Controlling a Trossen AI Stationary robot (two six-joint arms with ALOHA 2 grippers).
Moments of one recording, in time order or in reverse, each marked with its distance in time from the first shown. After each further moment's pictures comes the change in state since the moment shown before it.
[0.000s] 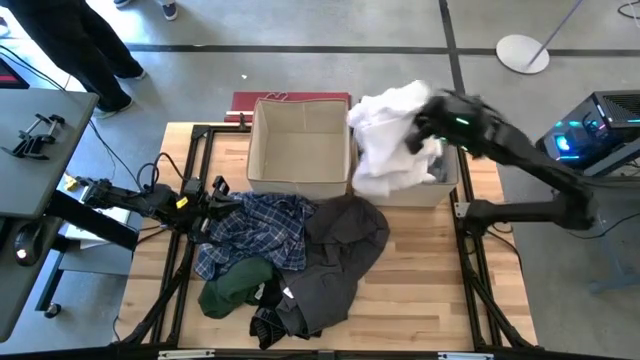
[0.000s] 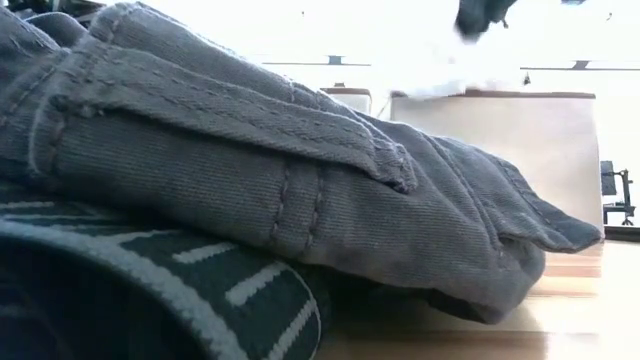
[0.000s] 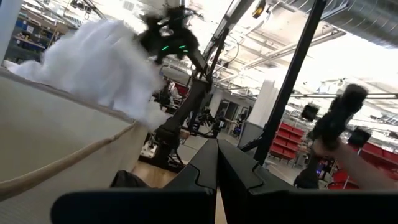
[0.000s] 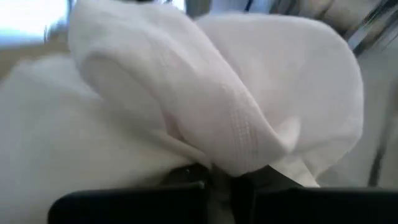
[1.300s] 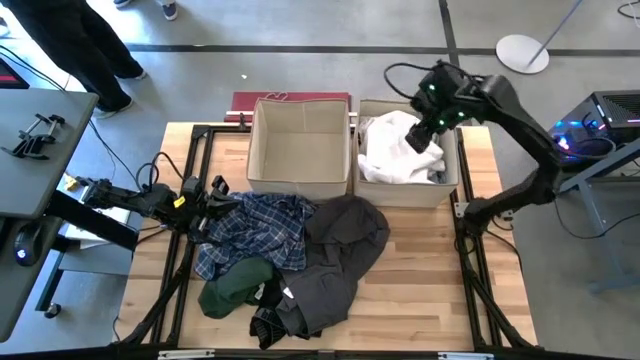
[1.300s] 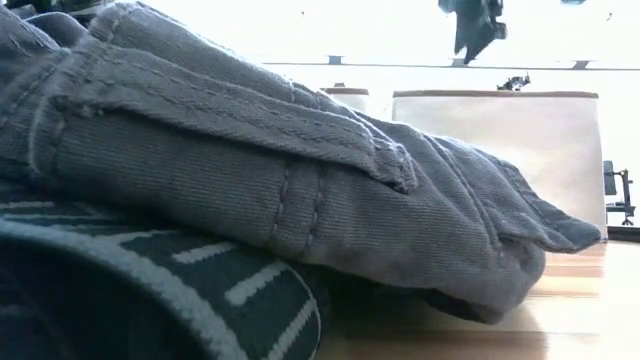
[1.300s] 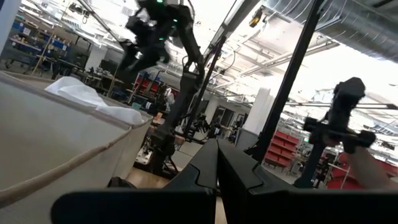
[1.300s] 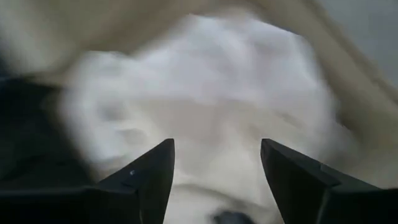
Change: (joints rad) left arm 0.000 0.000 0.000 0.034 0.003 -0.019; right arm -0.061 0.369 0.609 -0.805 -0.360 0.129
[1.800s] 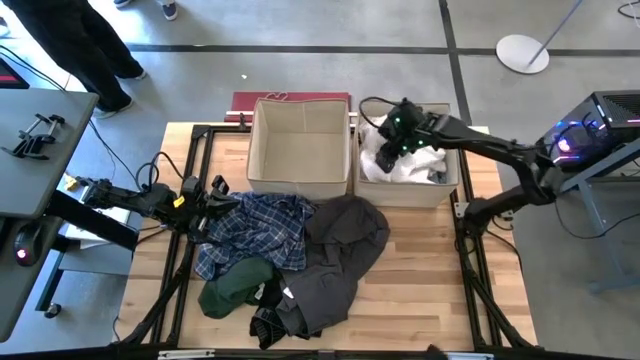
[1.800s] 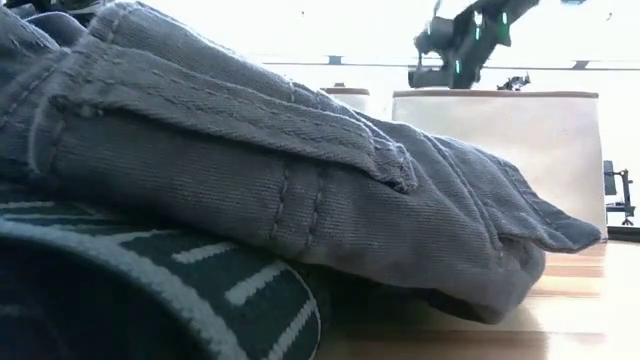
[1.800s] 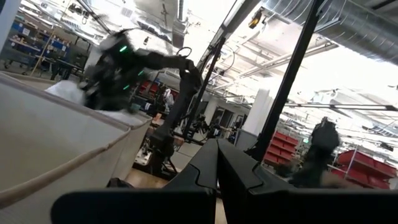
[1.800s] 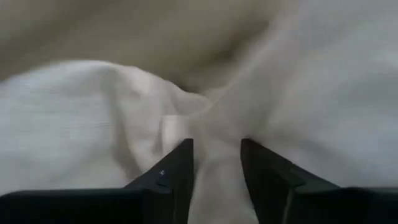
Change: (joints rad) left arm 0.000 0.000 0.000 0.004 0.001 -0.003; right arm -0.047 0.008 -0.712 0.793 0.004 -0.040
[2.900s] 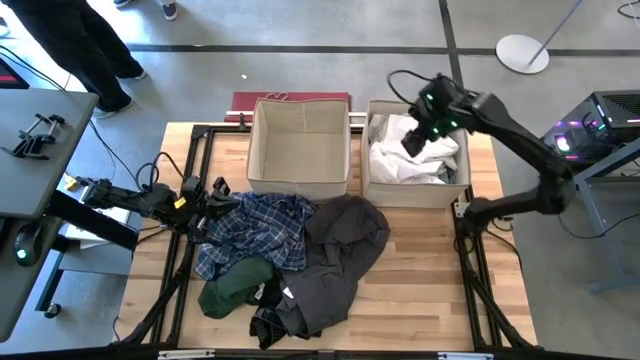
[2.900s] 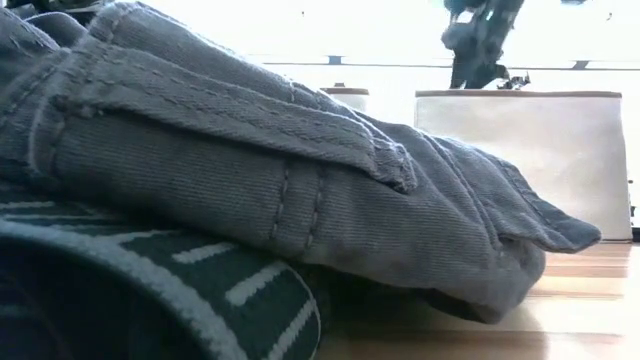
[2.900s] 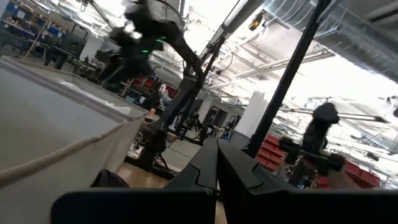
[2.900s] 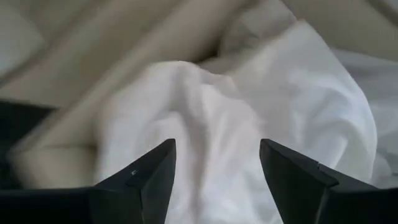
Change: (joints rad) left arm 0.000 0.000 0.000 -0.006 0.006 -0.080; right arm -0.053 -0.150 0.317 -0.486 -0.035 0.052
